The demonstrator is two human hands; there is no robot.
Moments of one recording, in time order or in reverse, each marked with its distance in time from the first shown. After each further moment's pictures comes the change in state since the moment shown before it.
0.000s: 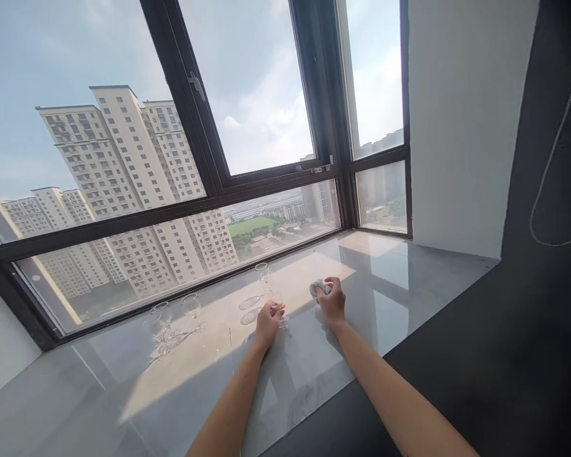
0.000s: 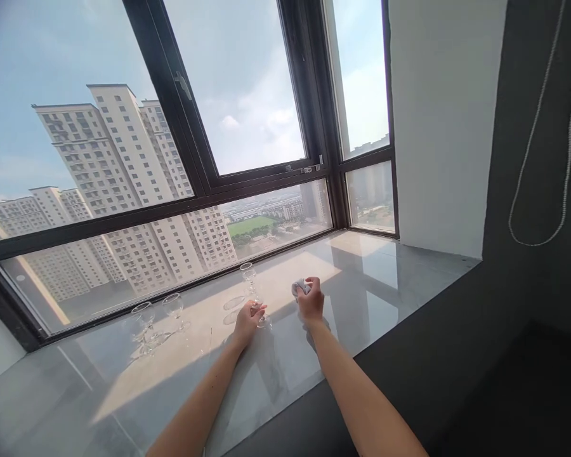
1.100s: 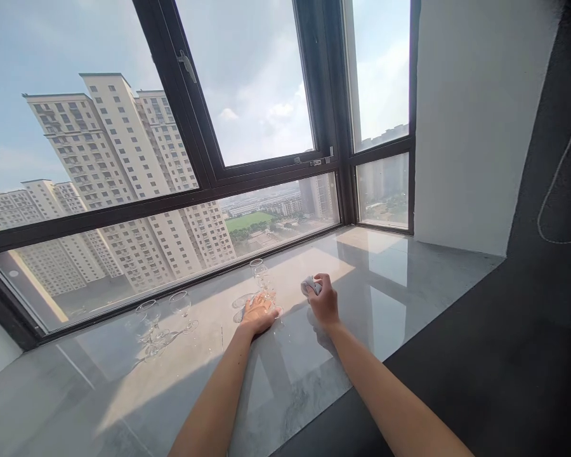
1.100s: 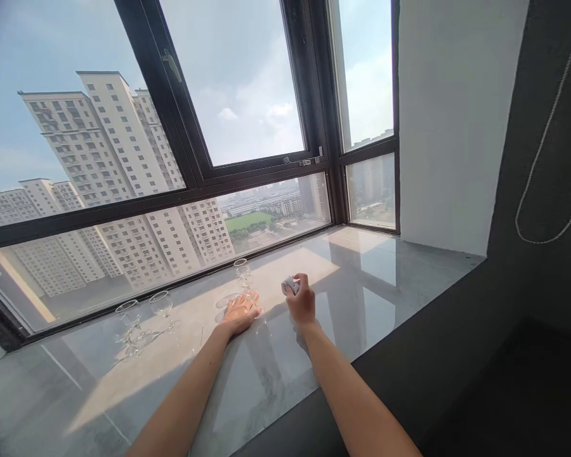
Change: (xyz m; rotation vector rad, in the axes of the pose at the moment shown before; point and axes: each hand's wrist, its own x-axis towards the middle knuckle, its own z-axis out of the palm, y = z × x) left_hand 0.034 -0.005 -0.025 0.946 -0.322 -0.041; right_hand -0.005 -0.002 0.008 -0.093 -0.077 -0.182
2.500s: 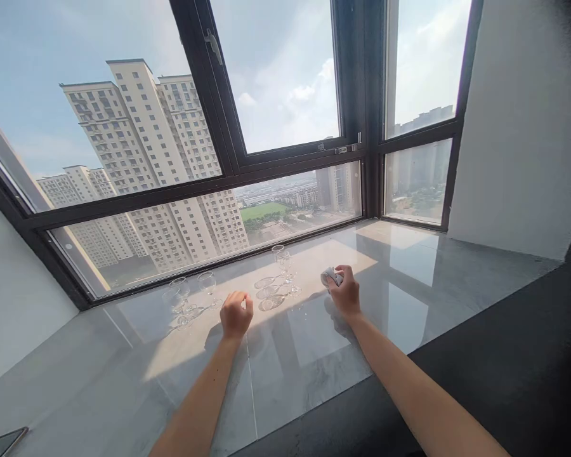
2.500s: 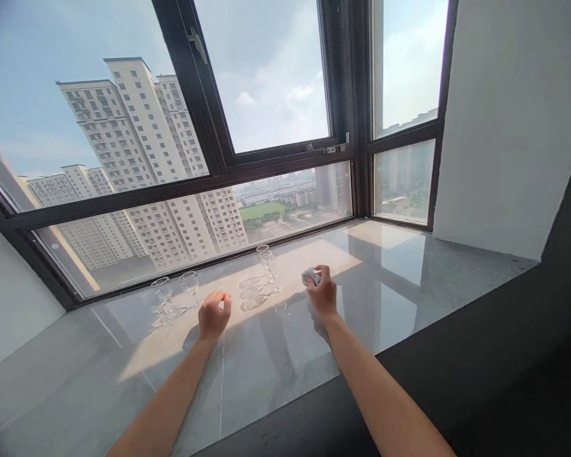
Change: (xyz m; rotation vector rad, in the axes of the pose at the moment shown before) left_hand -0.093 -0.065 -0.026 0.001 0.860 -0.088; right_hand -0.002 0.007 0.002 -0.056 0.013 -0.031
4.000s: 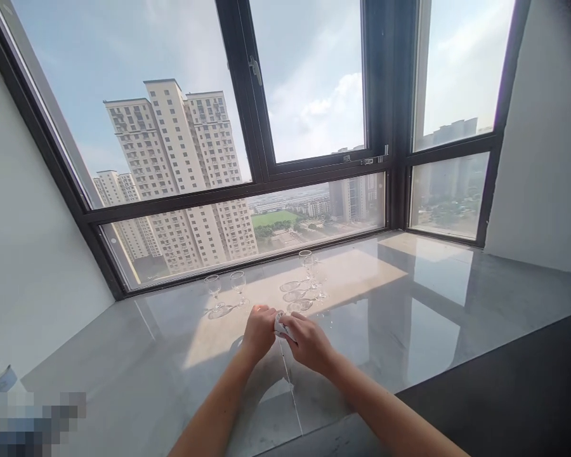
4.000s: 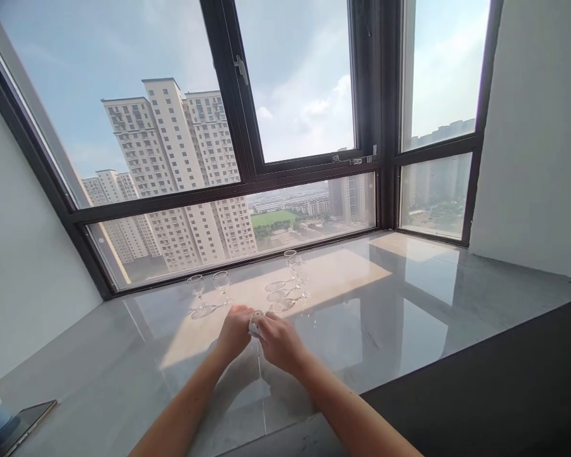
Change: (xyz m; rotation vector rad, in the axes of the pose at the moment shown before) left_hand -0.023 -0.010 -0.066 0.097 -0.383 0.423; right_hand -0.138 -0.129 0.062 0.053 -0.549 -0.817
